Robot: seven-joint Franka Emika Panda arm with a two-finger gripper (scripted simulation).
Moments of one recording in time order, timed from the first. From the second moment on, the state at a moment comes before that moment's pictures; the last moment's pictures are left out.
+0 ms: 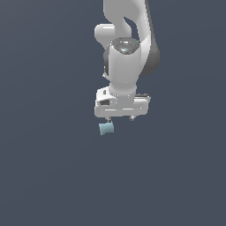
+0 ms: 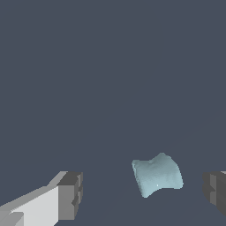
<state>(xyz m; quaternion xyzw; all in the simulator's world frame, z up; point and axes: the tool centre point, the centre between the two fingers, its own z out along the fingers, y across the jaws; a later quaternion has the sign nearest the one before) 0.021 0.031 0.209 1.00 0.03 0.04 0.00</state>
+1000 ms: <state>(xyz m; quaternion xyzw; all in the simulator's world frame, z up) 0.024 0.012 0.219 1.00 -0.01 0.04 0.00</state>
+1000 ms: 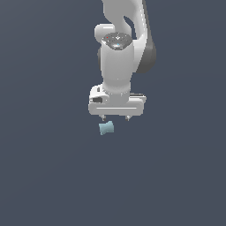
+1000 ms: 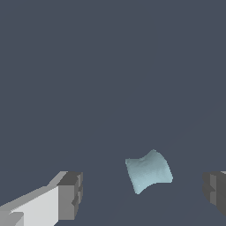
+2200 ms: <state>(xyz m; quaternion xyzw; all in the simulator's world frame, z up) -0.001 -0.008 0.163 0.96 -0.28 0.02 -0.01</state>
